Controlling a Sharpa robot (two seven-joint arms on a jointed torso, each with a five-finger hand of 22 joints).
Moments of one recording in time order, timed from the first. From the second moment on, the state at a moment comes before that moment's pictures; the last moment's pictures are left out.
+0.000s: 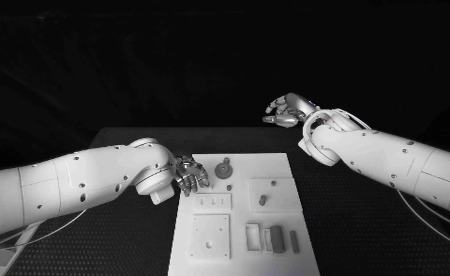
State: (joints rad) left arm 1.36 -0.73 -0.24 1.43 -0.72 -0.08 -0.53; left_hand 0.88 0.06 0.61 -0.29 0.36 1.03 0.12 0.40 0.42 1.27 0.01 0.47 0.53 1.14 -0.02 0.66 0.89 0.01 1.11 -0.12 0.16 1.08; right arm 1.30 -0.59 -0.03 1.14 -1.16 -0.44 -0.12; right_hand 0.98 -0.16 0.63 -0.15 0.12 0.86 0.15 0.18 0.64 0.96 0.05 1.11 0.83 1.10 -0.06 1.40 0.81 0.25 1.06 0.04 0.78 1.31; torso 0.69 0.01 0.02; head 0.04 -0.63
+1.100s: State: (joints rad) left arm 1.31 -0.67 -0.24 1.45 -0.89 -0.13 -0.58; left_hand 0.83 0.07 0.62 -0.29 0.38 1.01 0.09 0.40 0.44 1.26 -0.03 0.72 0.66 1.14 -0.06 0.93 0.82 0.01 1.17 -0.17 0.21 1.26; right arm 1.30 -0.59 -0.03 1.13 -1.00 -0.43 -0.10; right_hand 0.96 -0.15 0.61 -0.15 0.12 0.85 0.16 0.18 0.63 0.96 0.05 1.11 0.82 1.10 -0.06 1.40 0.80 0.25 1.06 0.04 0.78 1.31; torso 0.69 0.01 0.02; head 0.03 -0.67
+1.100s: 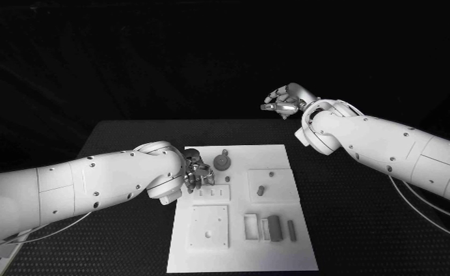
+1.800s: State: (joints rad) left arm 1.30 -0.66 -0.24 1.45 -0.91 -0.11 -0.60; left_hand 0.85 0.06 0.71 -0.21 0.05 0.98 0.05 0.41 0.44 1.17 -0.02 0.91 0.79 1.12 -0.12 1.21 0.82 0.02 1.31 -0.20 0.43 1.31; right arm 1.30 -0.58 -0.03 1.13 -0.97 -0.40 -0.11; right_hand 0.96 -0.14 0.60 -0.15 0.12 0.84 0.16 0.17 0.63 0.95 0.06 1.11 0.82 1.09 -0.05 1.40 0.80 0.25 1.05 0.04 0.77 1.31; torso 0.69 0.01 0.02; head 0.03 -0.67
